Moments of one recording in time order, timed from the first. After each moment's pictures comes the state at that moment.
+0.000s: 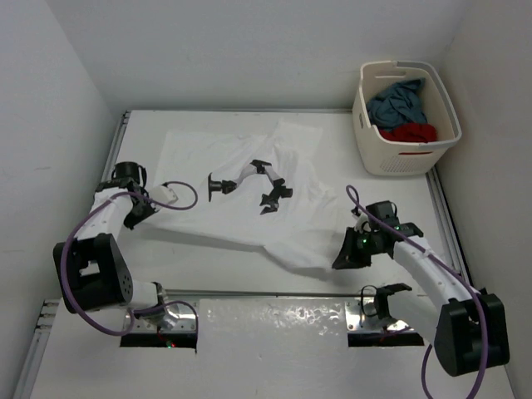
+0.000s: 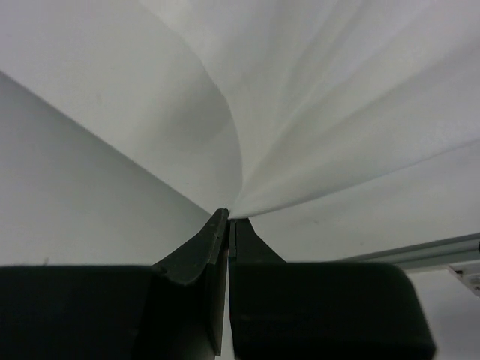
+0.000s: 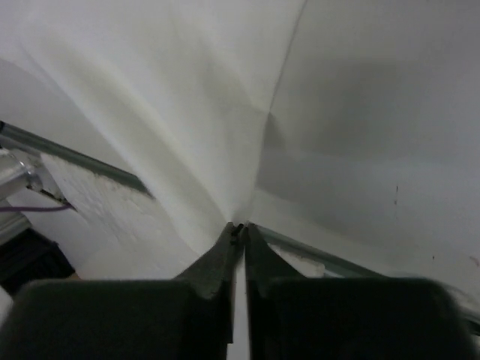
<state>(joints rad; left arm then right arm) 0.24 1.36 0.91 -0.82 -0.15 1.13 0.16 1.00 0.48 -0.70 -0.49 0.40</state>
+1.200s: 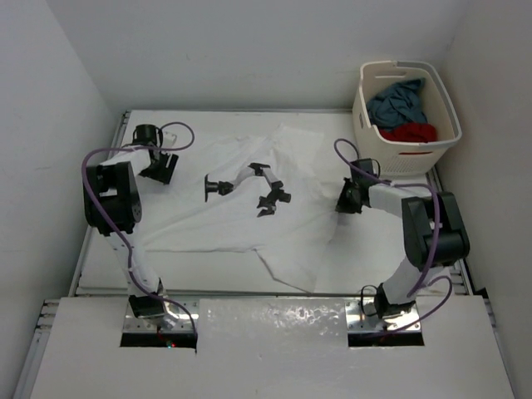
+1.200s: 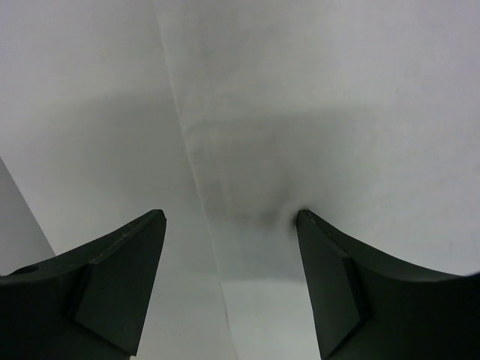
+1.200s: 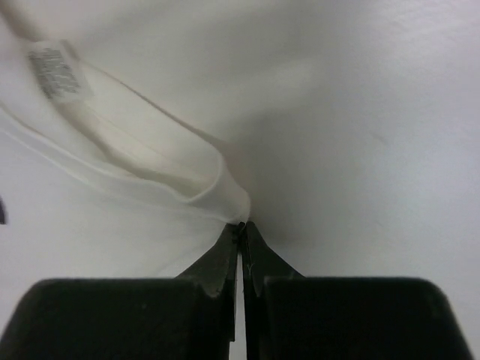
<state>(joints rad) 0.16 2.03 1.39 -0.44 -0.11 0.44 0.15 1.72 0.84 -0.18 -0.04 0.50</state>
